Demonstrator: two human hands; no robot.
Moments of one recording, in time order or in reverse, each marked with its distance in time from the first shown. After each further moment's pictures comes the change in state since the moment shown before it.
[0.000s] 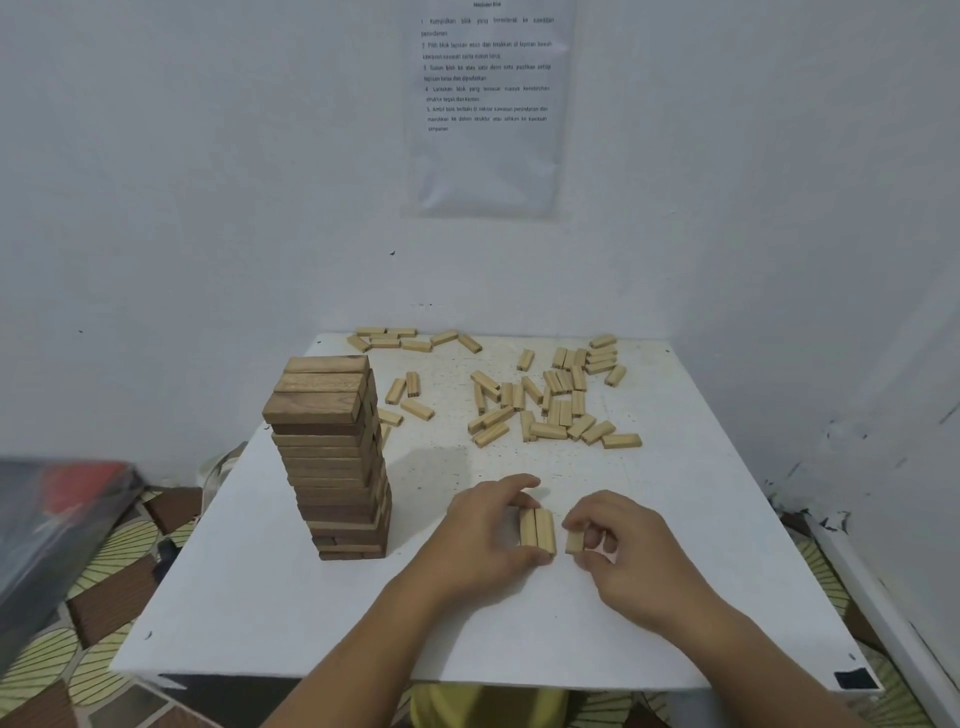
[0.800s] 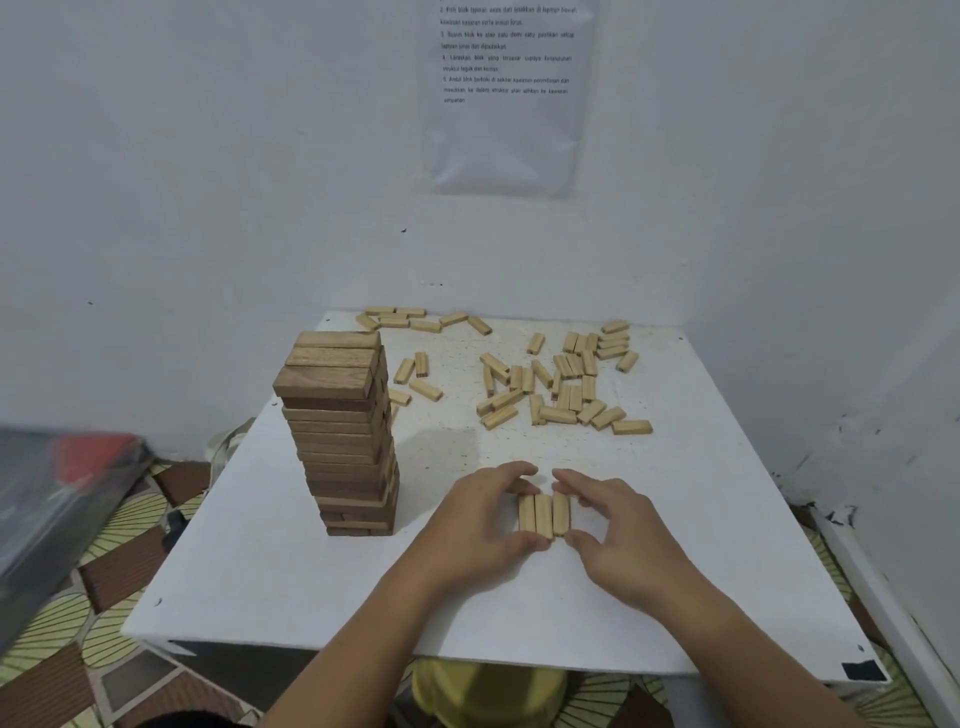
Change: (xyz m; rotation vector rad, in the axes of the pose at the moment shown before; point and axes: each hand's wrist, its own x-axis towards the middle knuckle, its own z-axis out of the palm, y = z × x) left_hand -0.007 -0.011 0.001 -0.012 0.061 0.011; right_hand 0.007 -0.004 0.014 -0.010 -0.070 0.144
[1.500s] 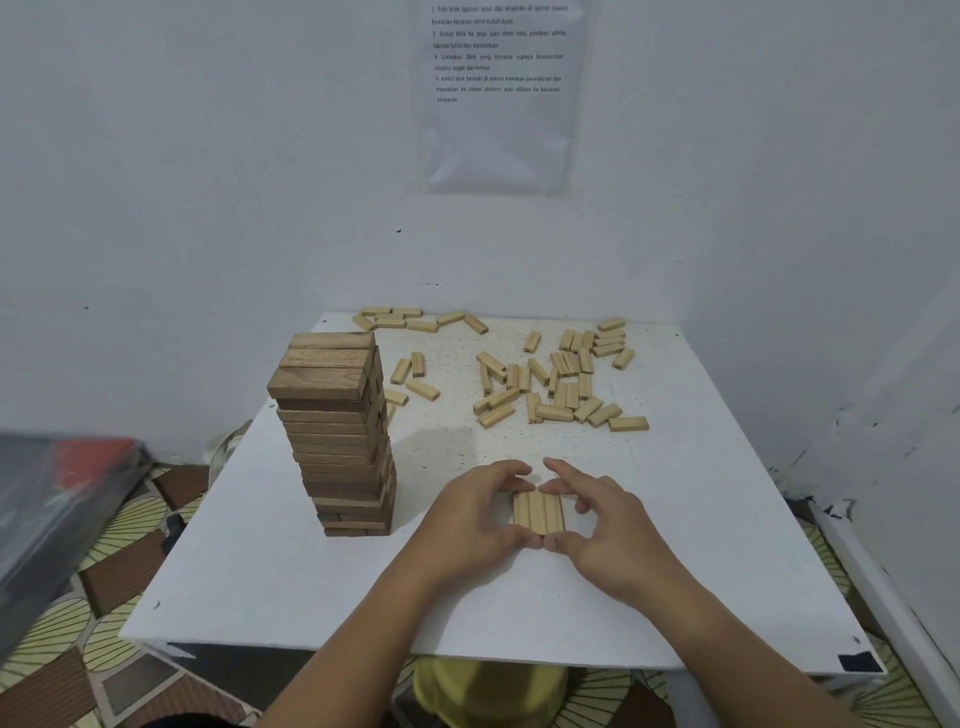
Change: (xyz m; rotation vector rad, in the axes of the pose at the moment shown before) left_hand 0.001 0.002 -0.003 -0.030 0.020 -0.024; right_hand 0.006 -0.003 0.011 0.090 0.003 0.050
